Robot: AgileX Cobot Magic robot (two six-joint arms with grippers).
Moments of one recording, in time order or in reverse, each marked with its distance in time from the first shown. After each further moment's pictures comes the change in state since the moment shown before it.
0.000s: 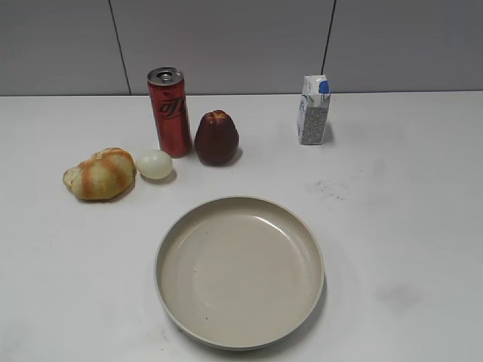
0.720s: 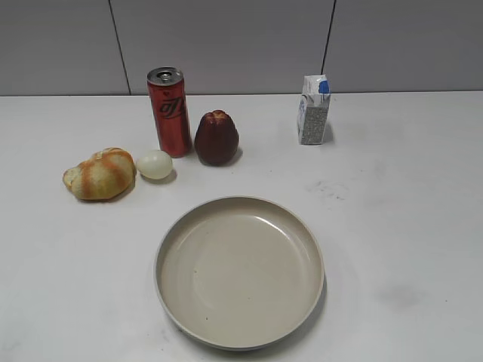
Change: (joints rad) left arm 0.000 0.029 -0.004 -0.016 -0.005 0.000; right arm 0.000 0.000 0.000 0.000 0.000 0.000
